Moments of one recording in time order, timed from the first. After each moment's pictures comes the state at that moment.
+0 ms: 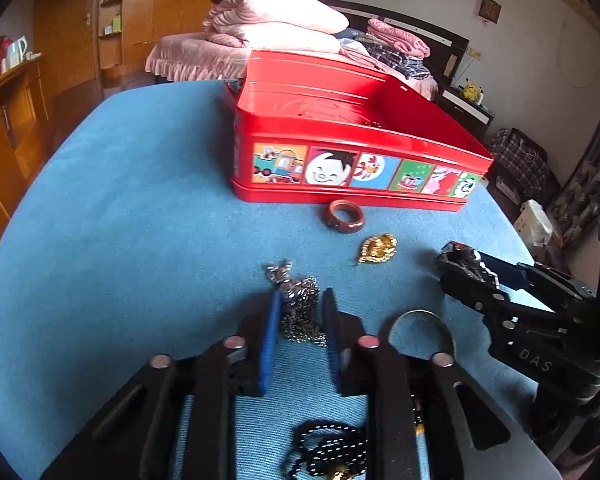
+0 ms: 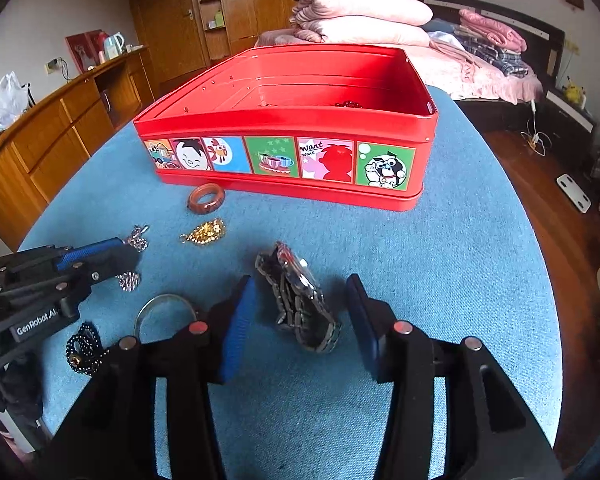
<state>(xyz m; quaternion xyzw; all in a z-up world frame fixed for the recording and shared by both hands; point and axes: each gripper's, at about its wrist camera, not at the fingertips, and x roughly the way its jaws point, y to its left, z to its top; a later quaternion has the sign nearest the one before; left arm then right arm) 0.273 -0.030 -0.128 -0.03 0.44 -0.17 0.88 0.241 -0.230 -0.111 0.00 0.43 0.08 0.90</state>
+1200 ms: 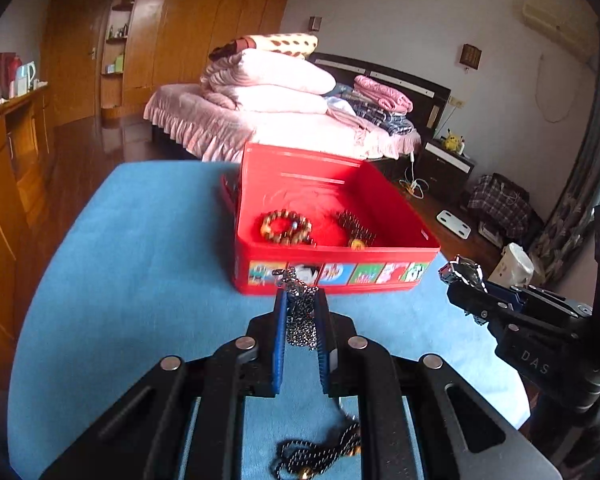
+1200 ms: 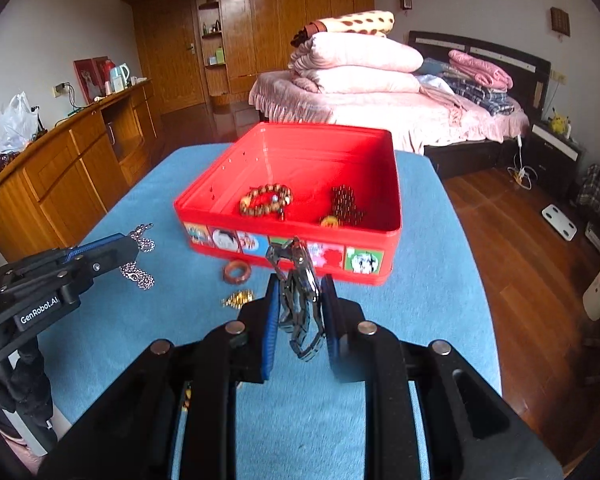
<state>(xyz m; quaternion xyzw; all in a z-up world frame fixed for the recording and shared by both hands) 0.265 -0.021 -0.047 -0.05 0.34 -0.18 0.92 0.226 -0.227 -0.027 -0.01 0.36 0.07 0.93</state>
